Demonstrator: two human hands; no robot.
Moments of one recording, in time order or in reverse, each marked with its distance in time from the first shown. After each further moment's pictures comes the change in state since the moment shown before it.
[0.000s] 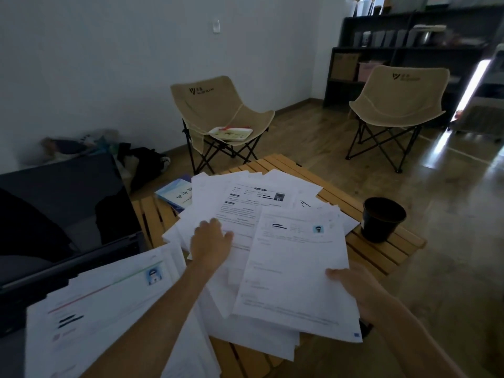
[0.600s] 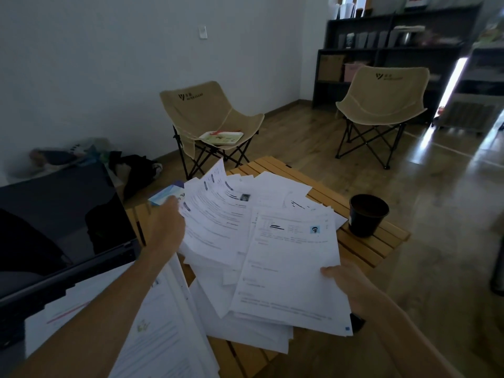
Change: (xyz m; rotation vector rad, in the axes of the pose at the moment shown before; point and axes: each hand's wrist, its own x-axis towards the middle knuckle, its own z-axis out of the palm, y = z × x) left_hand 0.029 -0.030 -0.067 0.023 0.353 0.073; right_hand -0.009 0.000 -0.002 -0.004 0.016 0.010
